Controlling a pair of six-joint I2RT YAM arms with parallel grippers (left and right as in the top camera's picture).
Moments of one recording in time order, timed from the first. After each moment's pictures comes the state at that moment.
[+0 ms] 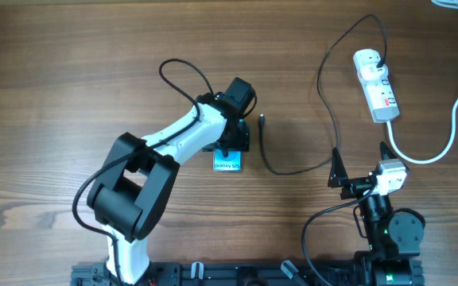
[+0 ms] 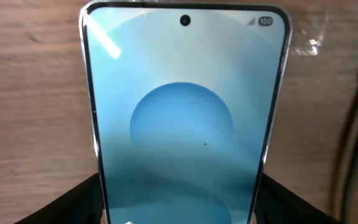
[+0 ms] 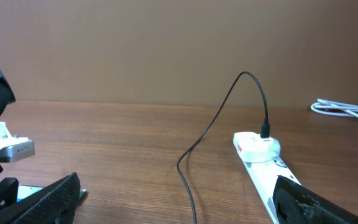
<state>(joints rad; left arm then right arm) -0.59 1.99 1.30 -0.74 0.00 -0.54 0.00 0.02 0.01 0.00 -0.12 0.01</state>
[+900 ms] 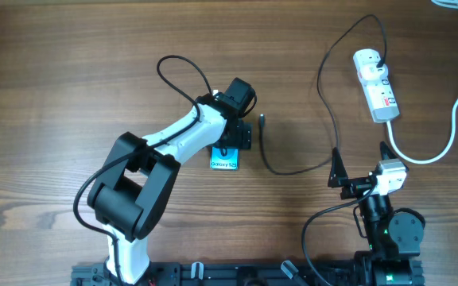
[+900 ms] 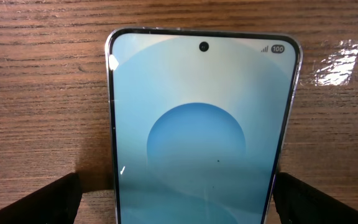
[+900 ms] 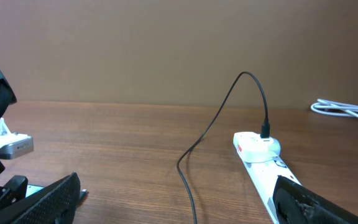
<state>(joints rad) -0.59 2.00 1.29 -0.72 -0.09 -0.54 0.00 0.02 0.01 0.00 -0.12 0.01</state>
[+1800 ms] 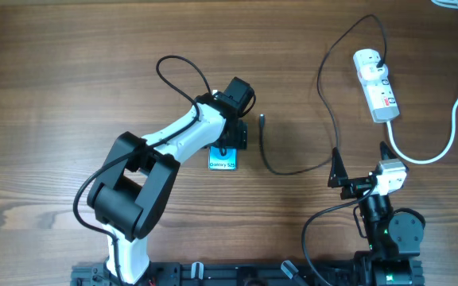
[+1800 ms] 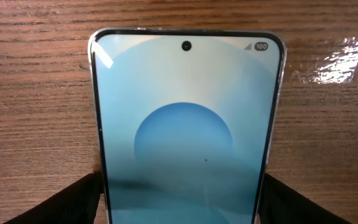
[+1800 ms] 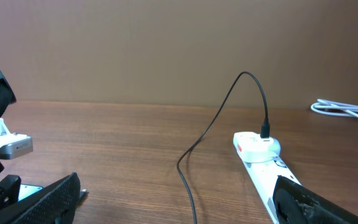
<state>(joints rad) -0.59 2.00 1.29 -0.72 -0.07 -0.54 0.00 0.02 0.01 0.00 -0.12 0.01</state>
